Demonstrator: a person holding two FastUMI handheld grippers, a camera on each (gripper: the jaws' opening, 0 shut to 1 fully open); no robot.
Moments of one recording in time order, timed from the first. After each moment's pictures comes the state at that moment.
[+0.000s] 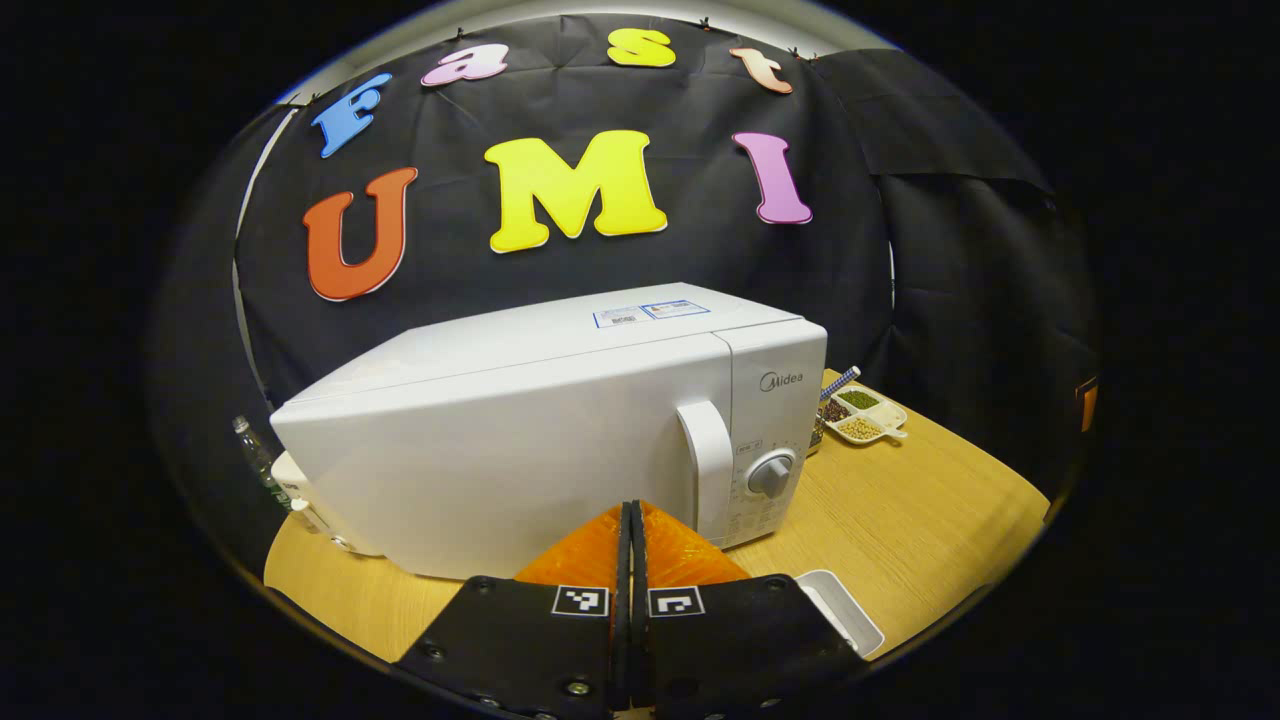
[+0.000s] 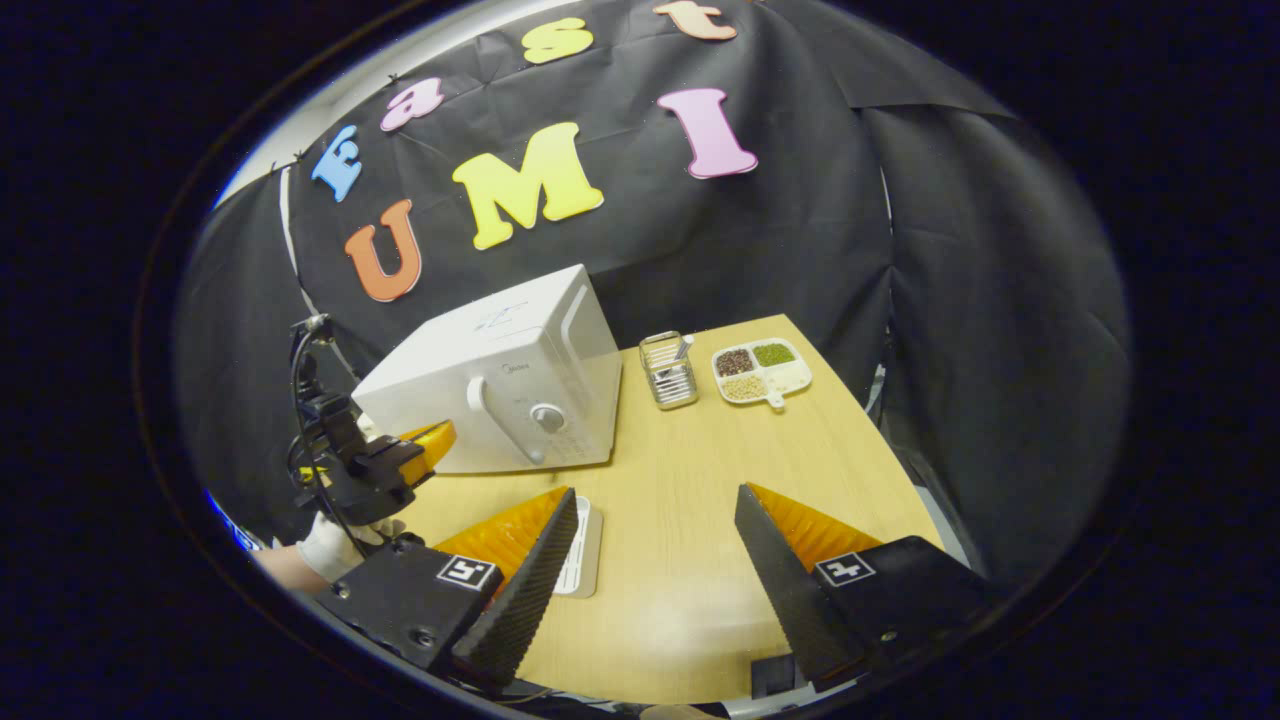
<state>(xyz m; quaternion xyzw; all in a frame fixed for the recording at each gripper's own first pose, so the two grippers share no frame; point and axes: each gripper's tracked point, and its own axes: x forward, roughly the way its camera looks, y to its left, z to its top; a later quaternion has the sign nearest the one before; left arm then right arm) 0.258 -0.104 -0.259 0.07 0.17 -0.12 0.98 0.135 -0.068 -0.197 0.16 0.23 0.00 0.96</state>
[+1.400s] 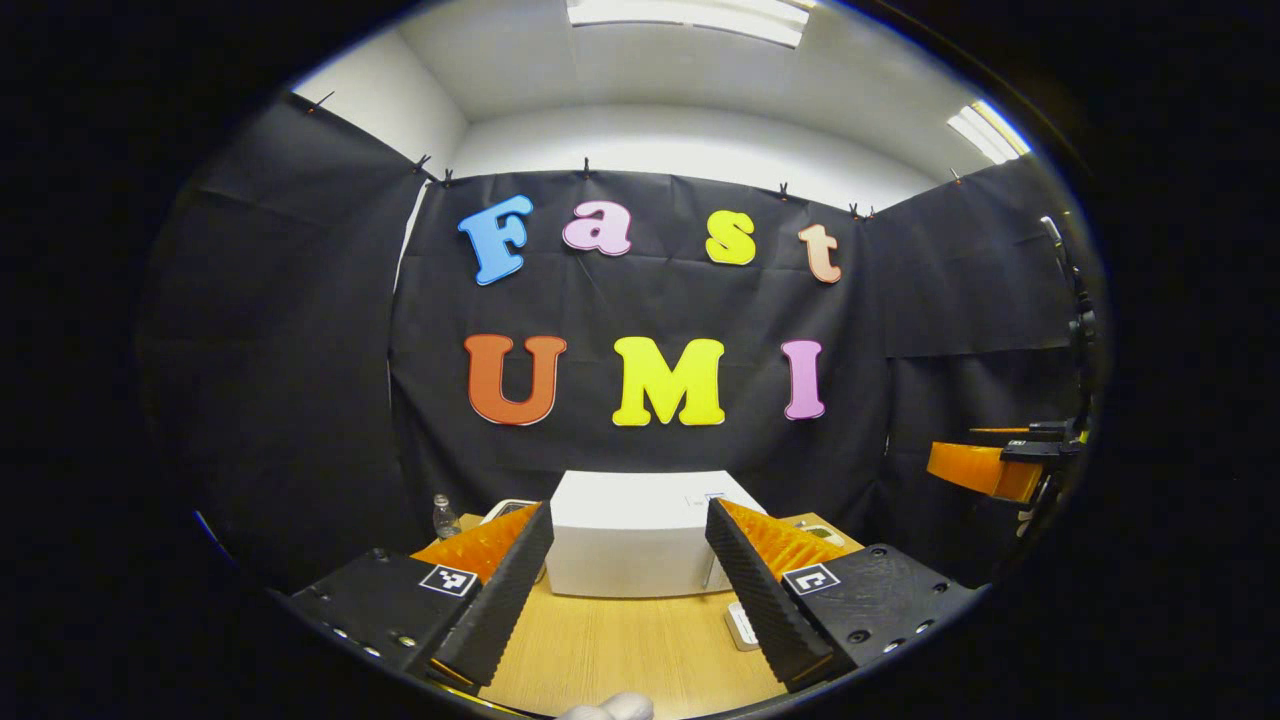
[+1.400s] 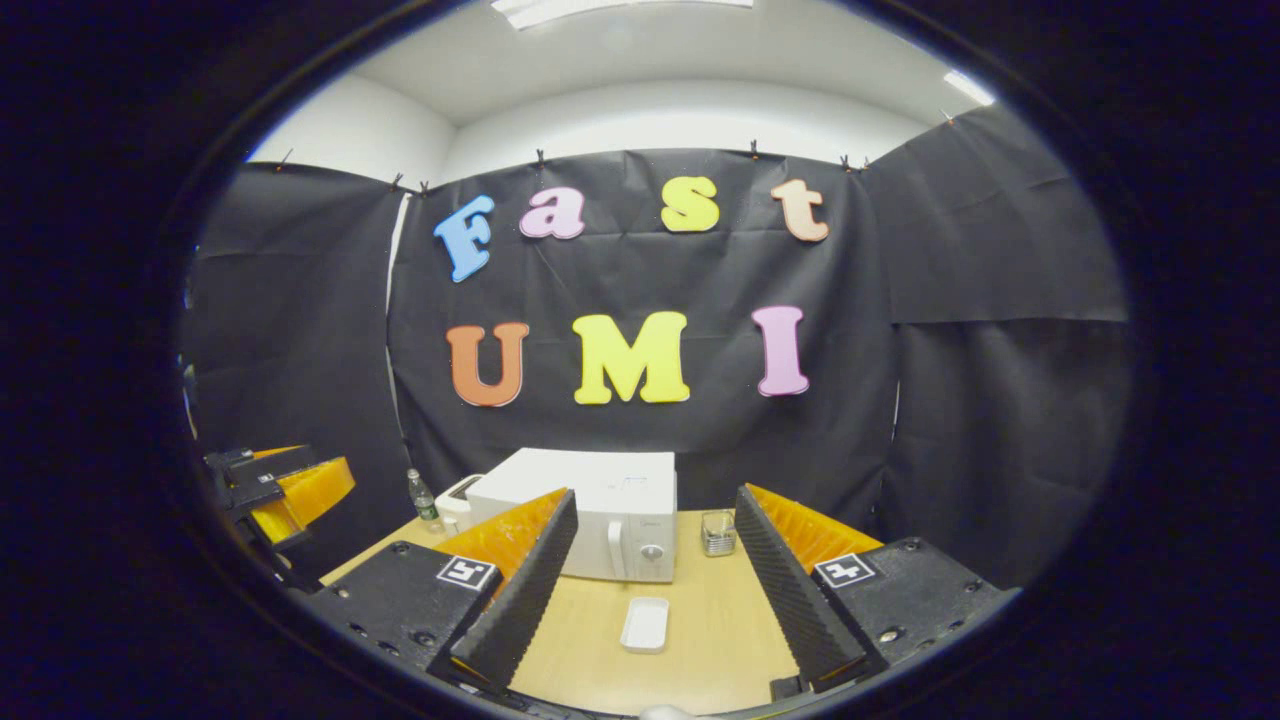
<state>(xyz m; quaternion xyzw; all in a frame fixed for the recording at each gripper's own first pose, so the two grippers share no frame) 0.005 0.043 0.026 -0.03 -0.01 -0.04 1.00 -0.004 0.057 0.038 0.04 -0.02 0.00 1.00</state>
